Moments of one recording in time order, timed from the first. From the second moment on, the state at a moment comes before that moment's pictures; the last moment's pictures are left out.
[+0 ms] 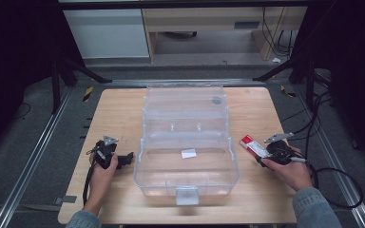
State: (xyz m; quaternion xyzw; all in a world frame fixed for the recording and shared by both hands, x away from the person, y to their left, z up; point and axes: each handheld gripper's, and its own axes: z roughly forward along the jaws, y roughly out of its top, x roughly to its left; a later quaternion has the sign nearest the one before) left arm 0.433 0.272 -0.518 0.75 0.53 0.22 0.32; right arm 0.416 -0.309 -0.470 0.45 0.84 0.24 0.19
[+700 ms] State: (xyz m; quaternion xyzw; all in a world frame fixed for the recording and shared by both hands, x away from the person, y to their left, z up) left arm 0.433 0.272 -0.518 0.75 0.53 0.22 0.32; right arm 0.404 -0.296 -0.452 0.49 0.84 0.20 0.15
